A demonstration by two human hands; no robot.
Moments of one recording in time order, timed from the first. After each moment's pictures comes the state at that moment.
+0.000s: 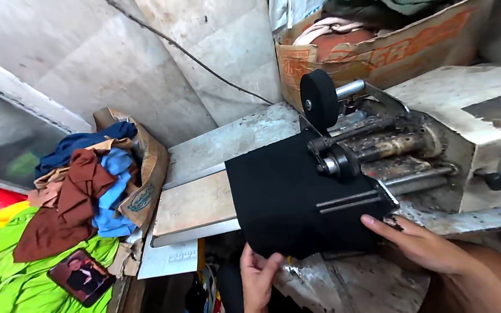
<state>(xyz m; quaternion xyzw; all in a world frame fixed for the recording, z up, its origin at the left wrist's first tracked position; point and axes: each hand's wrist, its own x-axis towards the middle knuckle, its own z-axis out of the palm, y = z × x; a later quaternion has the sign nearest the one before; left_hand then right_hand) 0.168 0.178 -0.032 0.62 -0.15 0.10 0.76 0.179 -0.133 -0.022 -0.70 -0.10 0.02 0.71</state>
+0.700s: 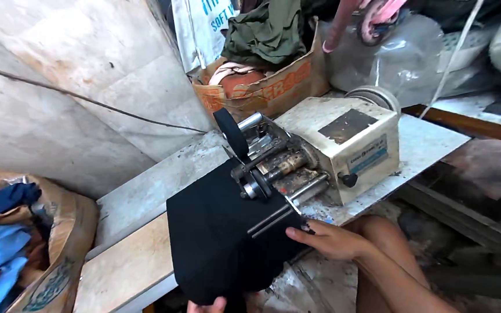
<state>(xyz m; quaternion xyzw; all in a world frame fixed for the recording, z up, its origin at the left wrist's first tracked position) 0.166 0.185 -0.026 0.65 -0.12 0.09 0.75 0.181 -0.145 -0.008 -0.75 -0.10 0.12 0.65</state>
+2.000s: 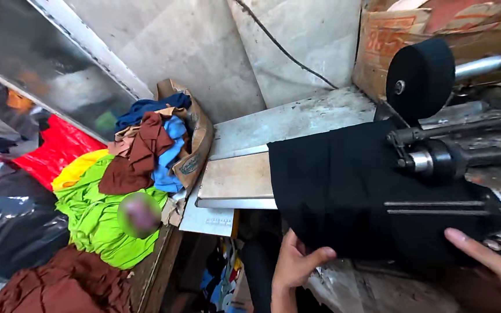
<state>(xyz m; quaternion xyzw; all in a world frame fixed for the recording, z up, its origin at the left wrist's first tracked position) 0.159 0.173 -0.004 0.62 -0.09 0.03 0.78 0.175 -0.134 -0.007 -0.67 -0.08 0.06 0.73</state>
